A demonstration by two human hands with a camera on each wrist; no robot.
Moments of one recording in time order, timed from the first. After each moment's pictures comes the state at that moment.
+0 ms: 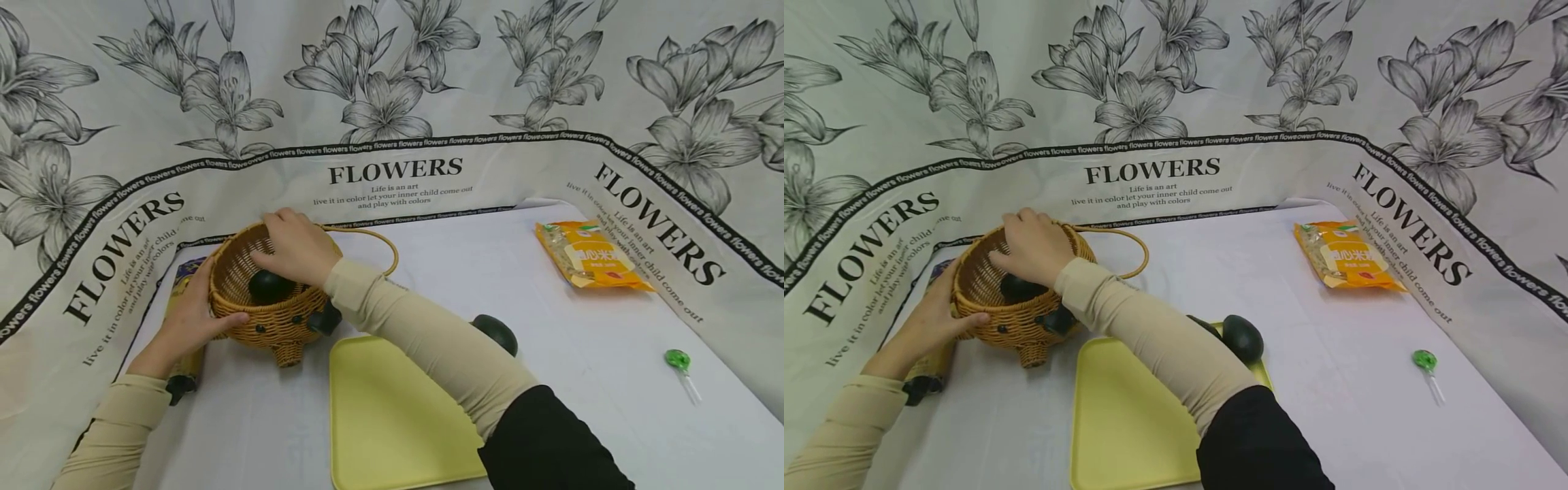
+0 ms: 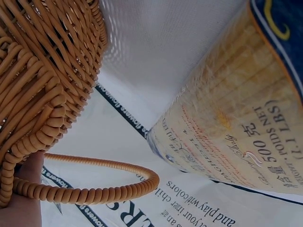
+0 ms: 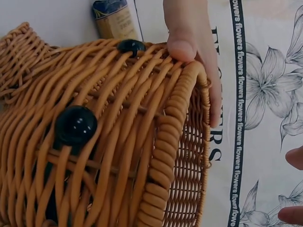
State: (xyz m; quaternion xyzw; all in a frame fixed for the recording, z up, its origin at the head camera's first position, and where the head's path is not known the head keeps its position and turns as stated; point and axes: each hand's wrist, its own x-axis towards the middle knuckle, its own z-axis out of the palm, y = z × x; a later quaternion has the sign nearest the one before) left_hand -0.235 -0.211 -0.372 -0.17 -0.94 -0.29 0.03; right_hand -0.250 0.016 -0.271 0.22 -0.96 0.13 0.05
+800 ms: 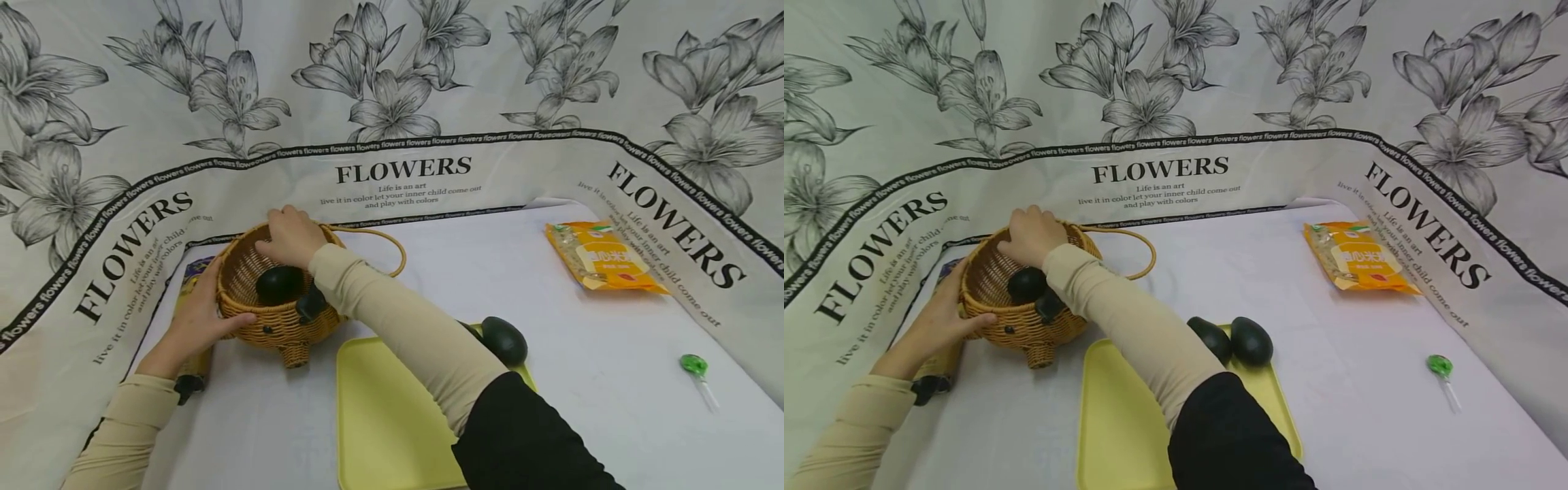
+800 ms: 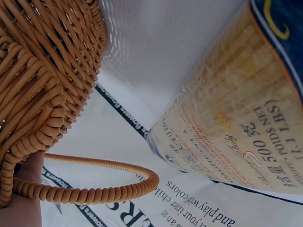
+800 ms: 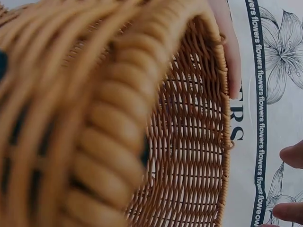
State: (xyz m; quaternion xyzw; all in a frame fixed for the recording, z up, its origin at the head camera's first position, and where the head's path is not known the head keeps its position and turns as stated) left_hand -0.234 -0.209 -0.372 -0.16 -0.94 -0.29 0.03; right_hand -0.286 -0.001 -0.281 0.20 -0.97 0.16 -0.01
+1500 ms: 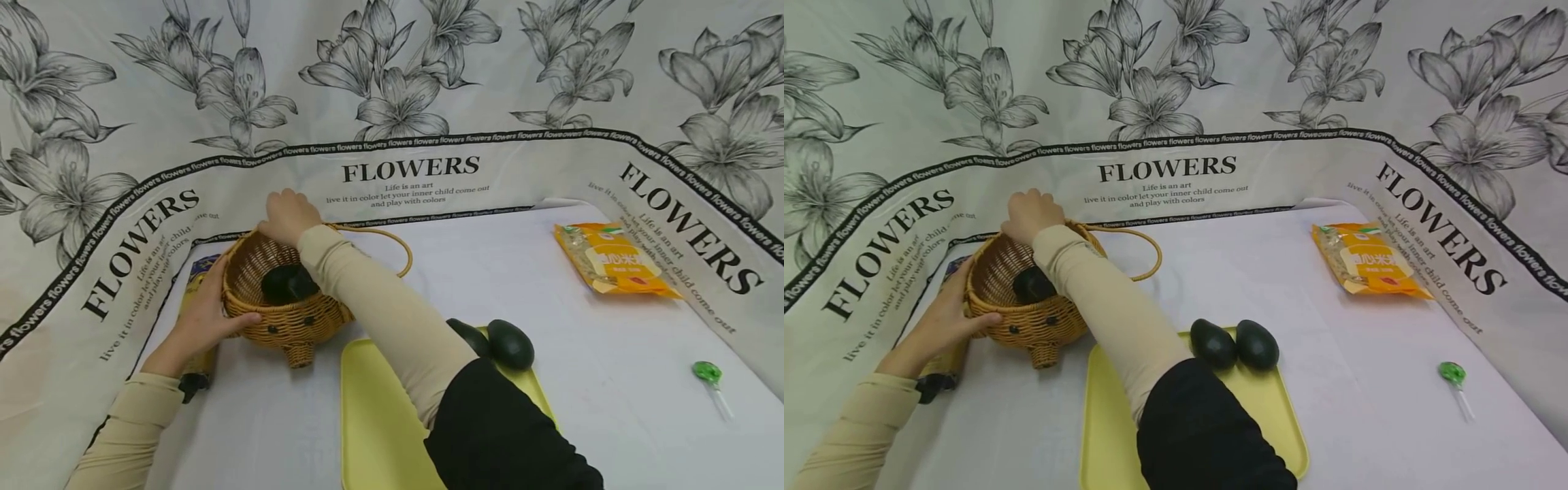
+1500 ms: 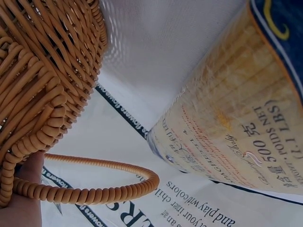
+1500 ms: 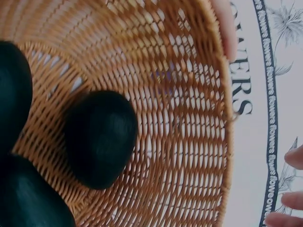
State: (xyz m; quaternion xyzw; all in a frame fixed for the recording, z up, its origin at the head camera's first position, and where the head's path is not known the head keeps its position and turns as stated) left_hand -0.237 -0.210 -0.373 -0.17 -0.94 -0.30 0.03; right_hand -0.318 -0.015 -0.275 0.19 -0.97 0.17 0.00
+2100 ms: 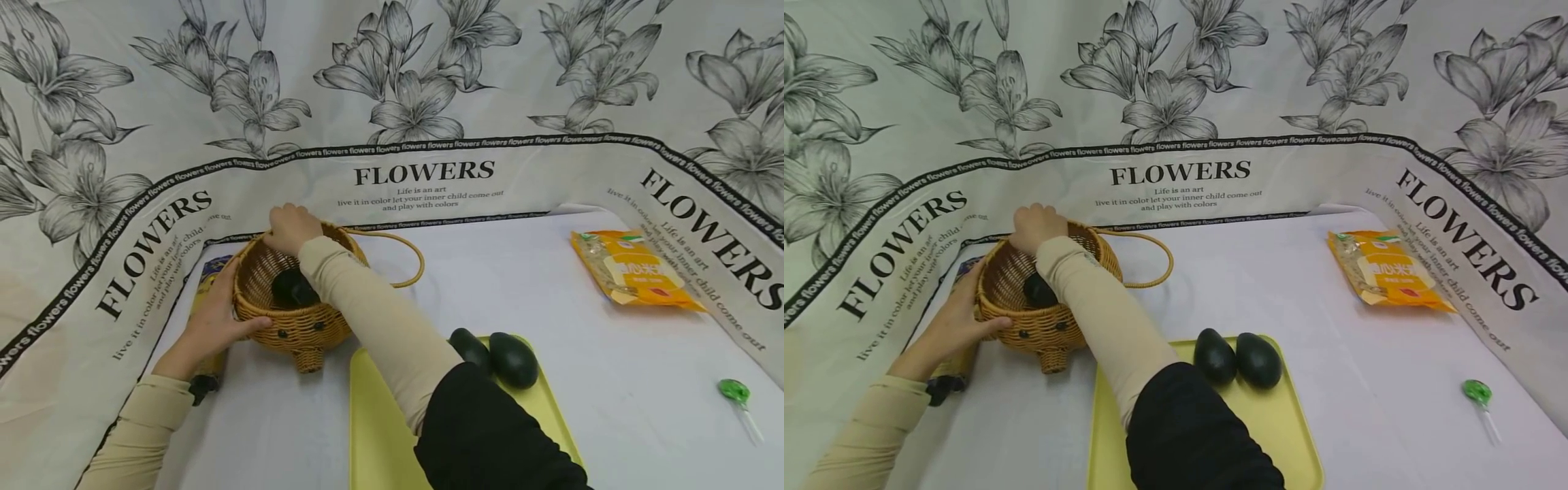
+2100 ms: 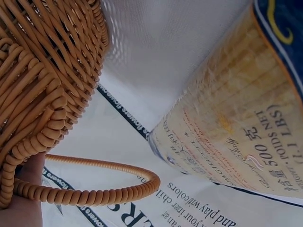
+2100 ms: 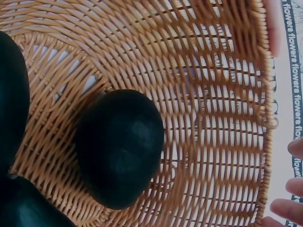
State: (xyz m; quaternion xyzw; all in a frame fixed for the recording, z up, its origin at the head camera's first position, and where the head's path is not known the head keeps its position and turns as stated) left_hand -0.238 -0.212 -0.375 -0.16 -0.94 -0.29 0.03; right_hand -0.329 -0.036 -0.297 0.21 -0.97 0.12 0.01
